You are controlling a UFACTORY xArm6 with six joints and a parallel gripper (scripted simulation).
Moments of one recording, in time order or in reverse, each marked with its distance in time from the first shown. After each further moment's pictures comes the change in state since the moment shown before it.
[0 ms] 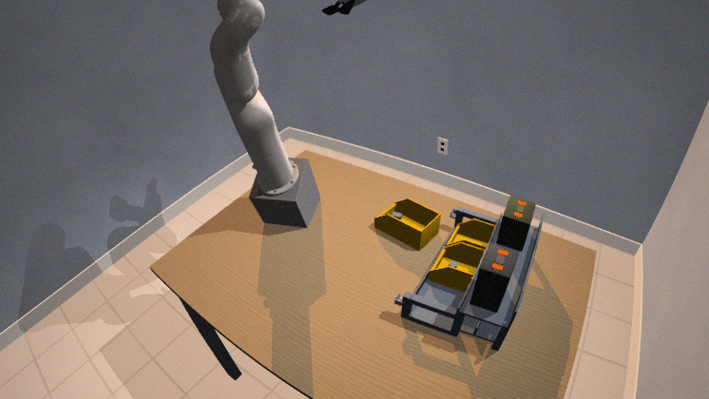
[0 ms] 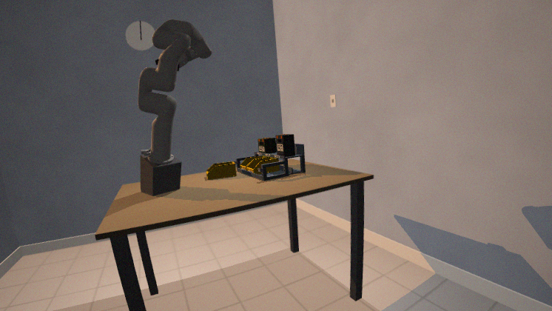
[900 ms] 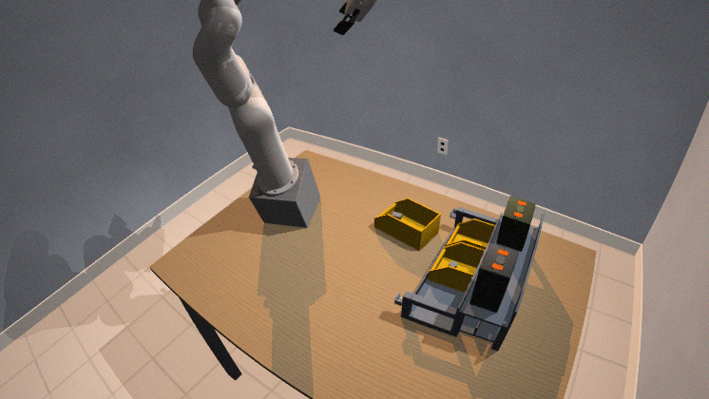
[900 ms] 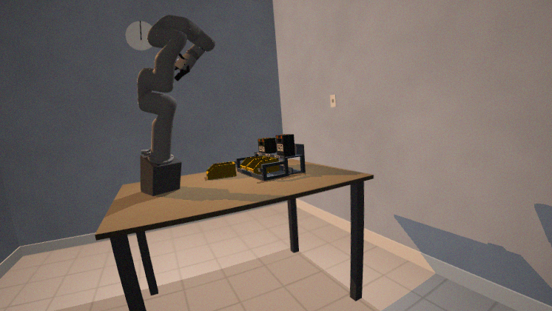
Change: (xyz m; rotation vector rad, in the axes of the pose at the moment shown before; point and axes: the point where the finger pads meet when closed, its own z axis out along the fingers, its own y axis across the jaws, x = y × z) arm -0.025 -0.082 -0.034 0.165 -0.358 0.274
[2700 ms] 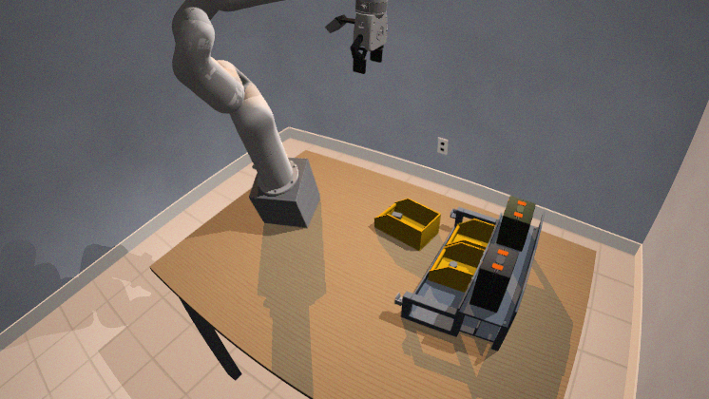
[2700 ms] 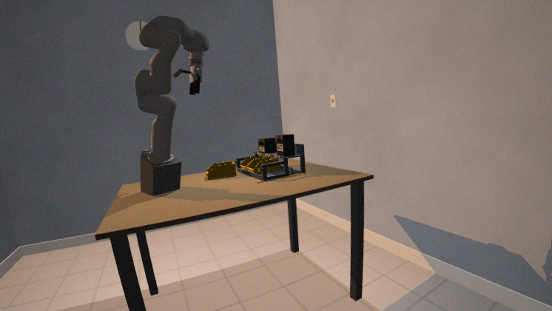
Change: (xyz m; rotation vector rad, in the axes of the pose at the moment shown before) arm -0.093 -0.127 -0.005 0.285 -0.604 0.466
